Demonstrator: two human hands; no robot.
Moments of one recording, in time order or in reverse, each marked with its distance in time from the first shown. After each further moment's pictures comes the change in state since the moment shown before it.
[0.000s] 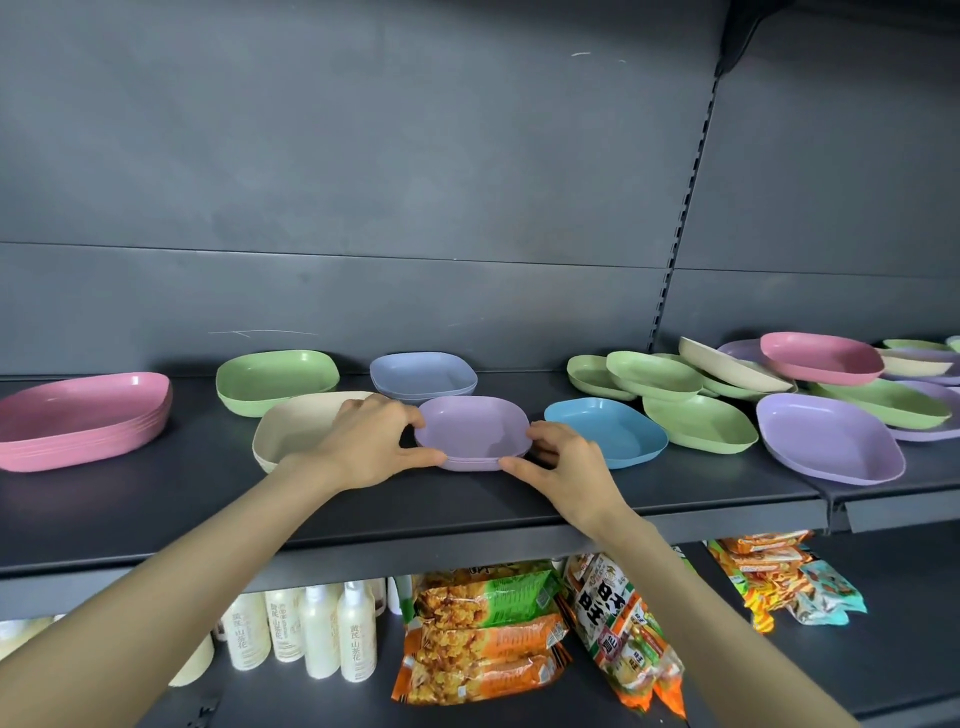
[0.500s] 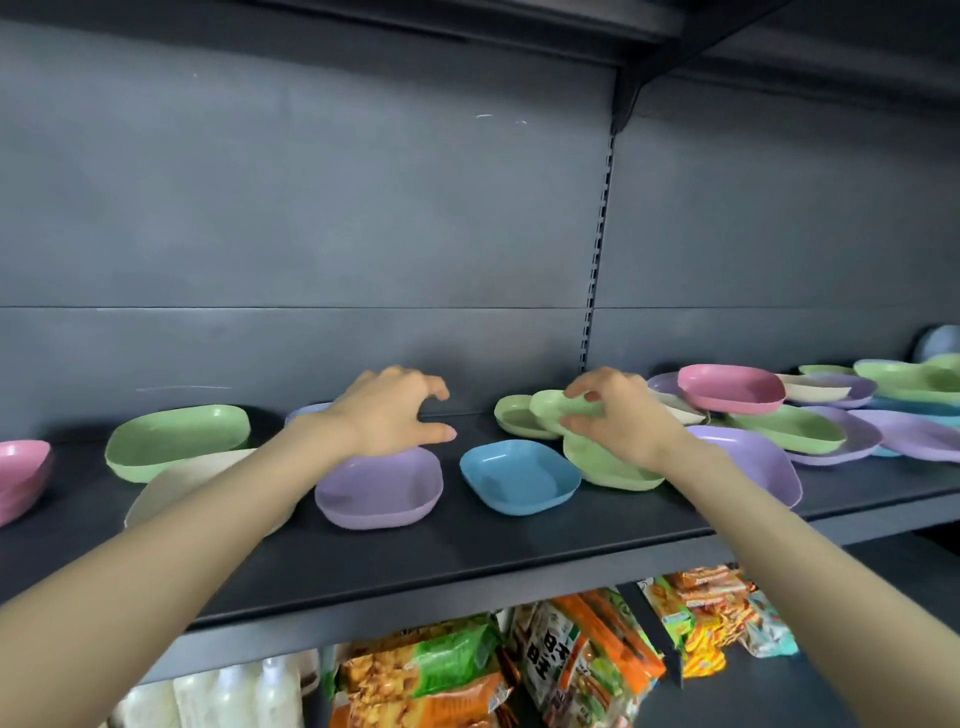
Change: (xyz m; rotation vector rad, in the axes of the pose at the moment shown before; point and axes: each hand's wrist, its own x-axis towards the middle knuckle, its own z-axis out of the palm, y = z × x) left_hand 0.070 0.103 -0.047 0.041 -0.019 0.140; right_hand 0.037 0.030 -0.159 -0.404 0.092 -0.060
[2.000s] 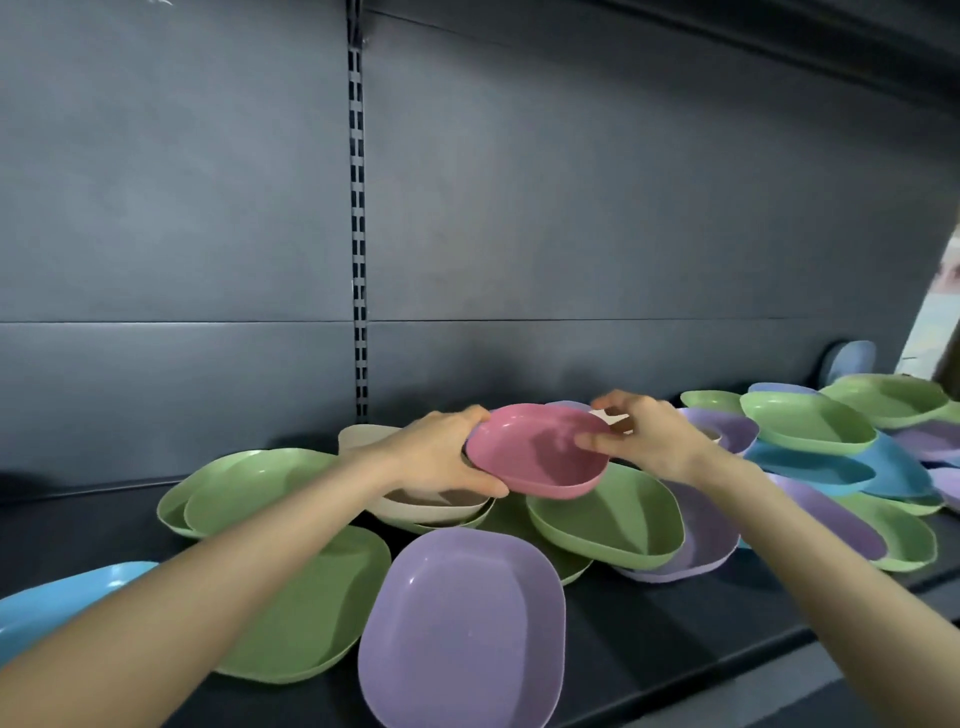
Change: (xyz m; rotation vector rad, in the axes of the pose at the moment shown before) left_hand 0.312 0.245 0.141 -0.382 -0.167 0.090; right_hand 0.111 0.371 -0.093 0.065 -0.112 0.204
